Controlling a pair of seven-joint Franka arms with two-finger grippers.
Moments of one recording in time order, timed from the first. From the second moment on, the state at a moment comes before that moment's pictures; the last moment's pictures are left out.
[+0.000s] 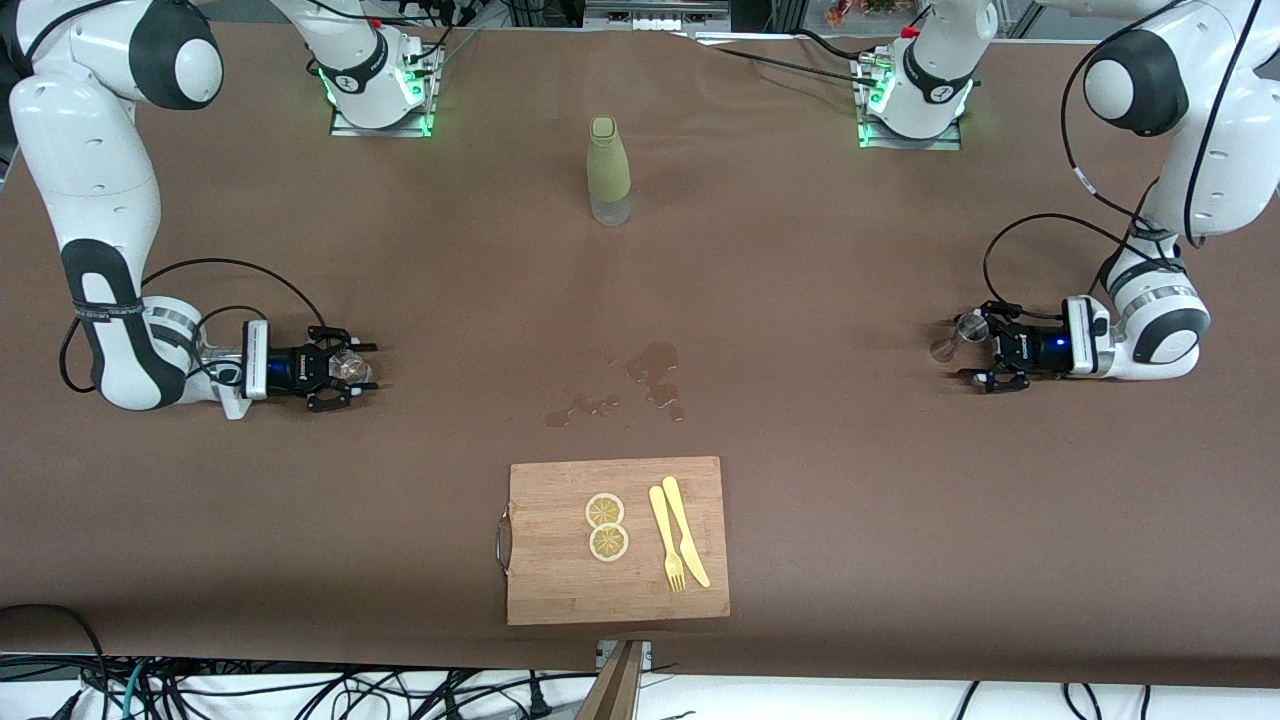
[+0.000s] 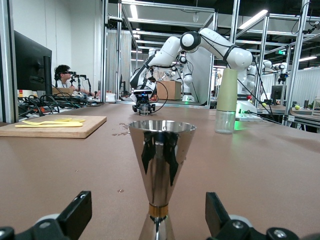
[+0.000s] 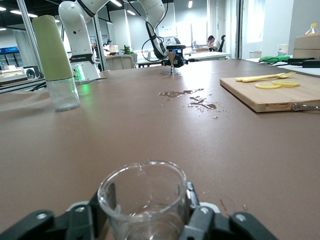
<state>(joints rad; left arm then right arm) 0.34 0.99 0.19 -1.68 -1.17 1.27 2.73 -0.23 0.98 -0.10 -1.62 1.13 1.50 -2.58</state>
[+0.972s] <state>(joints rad) 0.34 0.99 0.21 -1.67 -1.17 1.27 2.73 -0.17 0.98 0.03 -1.59 1.22 1.46 -2.43</state>
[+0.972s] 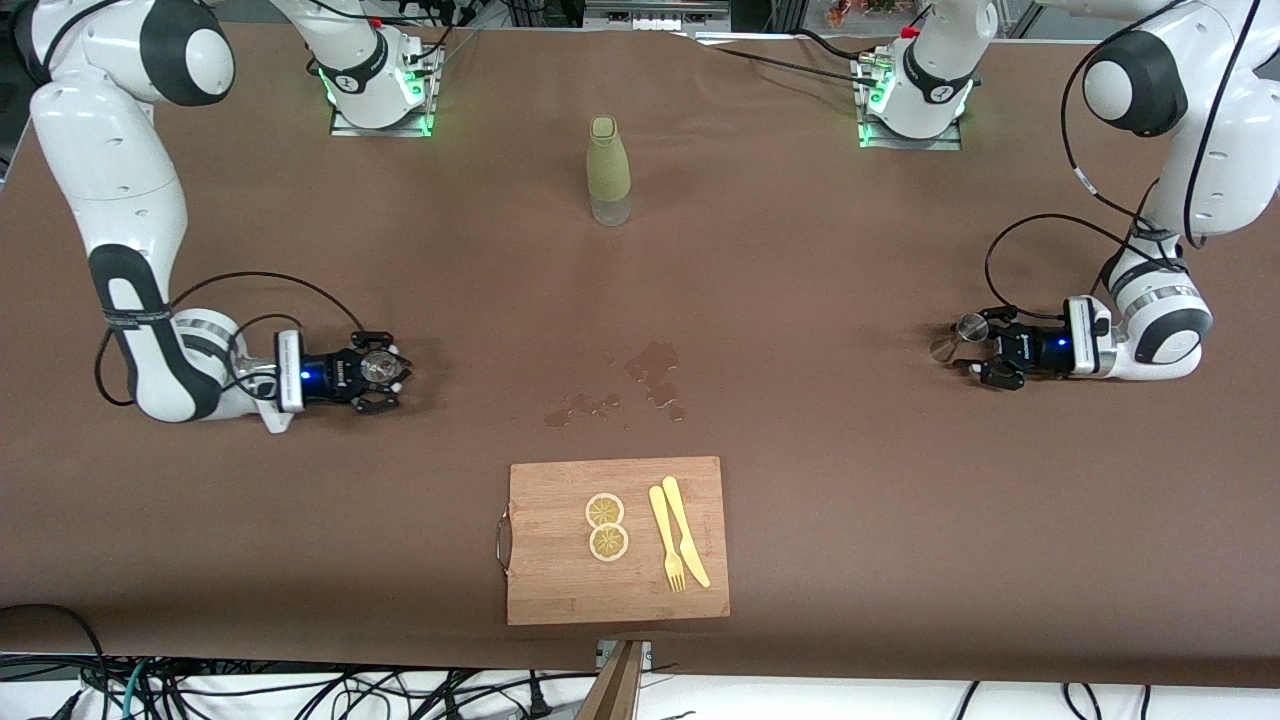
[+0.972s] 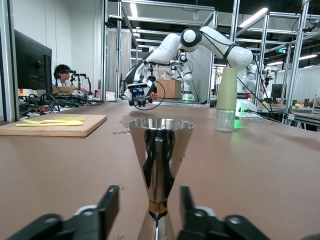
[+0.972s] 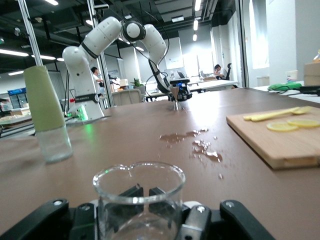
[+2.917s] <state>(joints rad) 0.02 1.00 0.11 -1.61 -1.49 1.42 2.55 0.59 0.80 0.05 -1.46 1.57 2.41 -1.91</state>
